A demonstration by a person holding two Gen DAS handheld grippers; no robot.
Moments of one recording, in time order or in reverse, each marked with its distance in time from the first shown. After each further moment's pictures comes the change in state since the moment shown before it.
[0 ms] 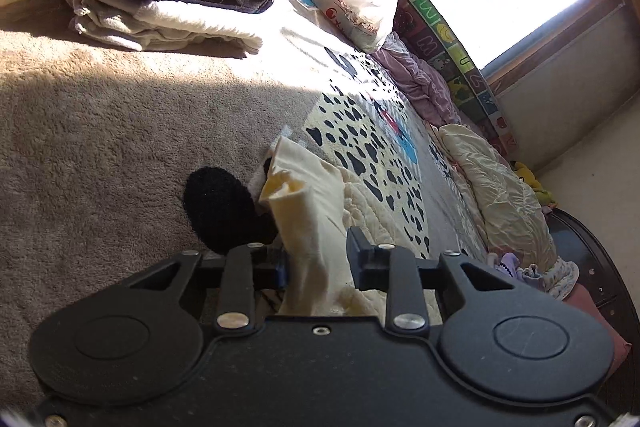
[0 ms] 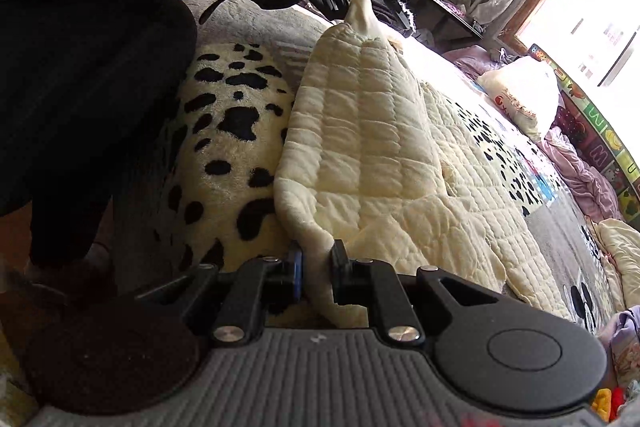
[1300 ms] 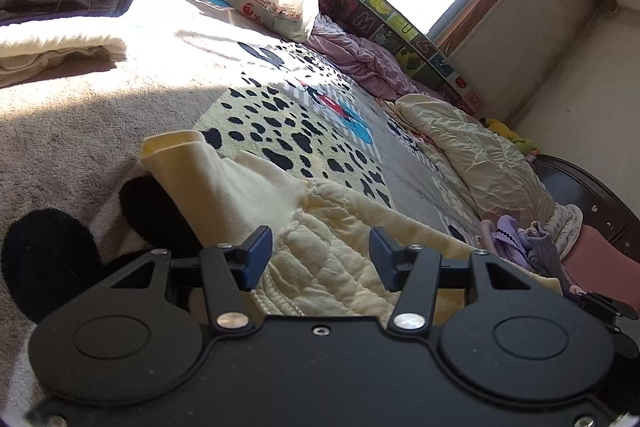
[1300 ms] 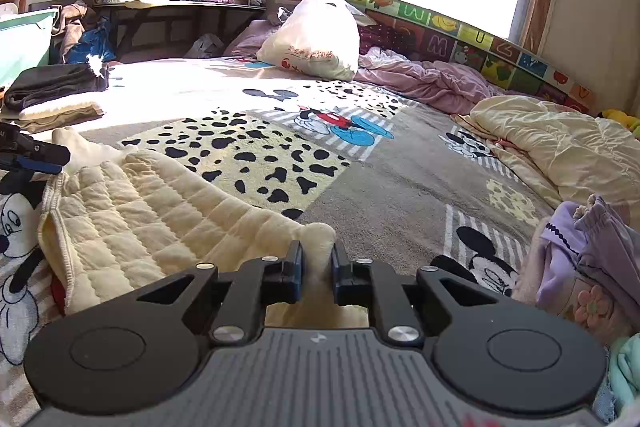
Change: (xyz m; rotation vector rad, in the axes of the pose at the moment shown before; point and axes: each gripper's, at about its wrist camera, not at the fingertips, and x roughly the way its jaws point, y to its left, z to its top) left arm 0.097 -0.065 -0.011 0.180 -0.011 -0.148; right arm 0.062 -0.287 -0.007 0.518 -0.062 -0.331
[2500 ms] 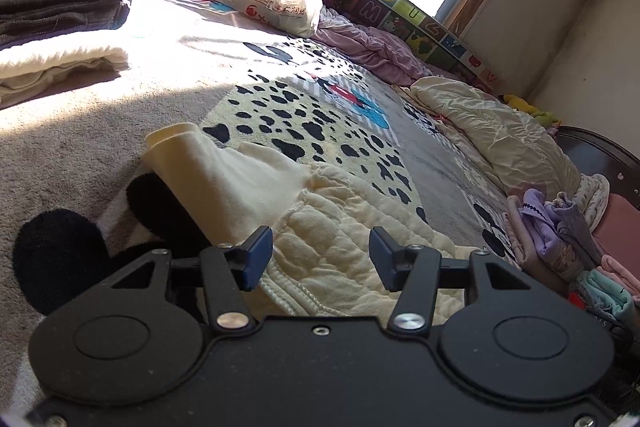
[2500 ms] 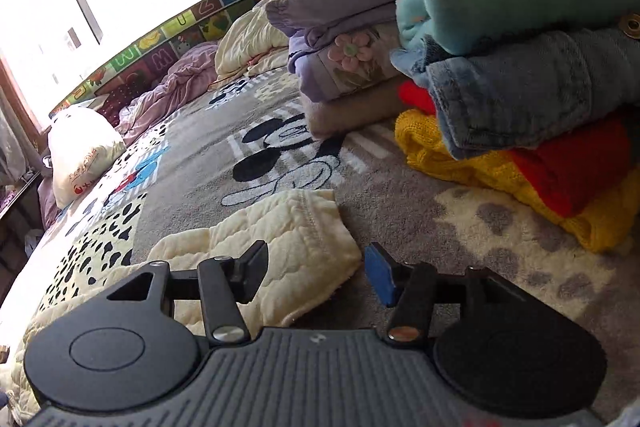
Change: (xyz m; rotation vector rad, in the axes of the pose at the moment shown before) left arm 0.007 -0.018 -0.015 0.124 0.004 0.098; right arm -0.013 -0.061 -0.134 0.939 -0.021 -0.394
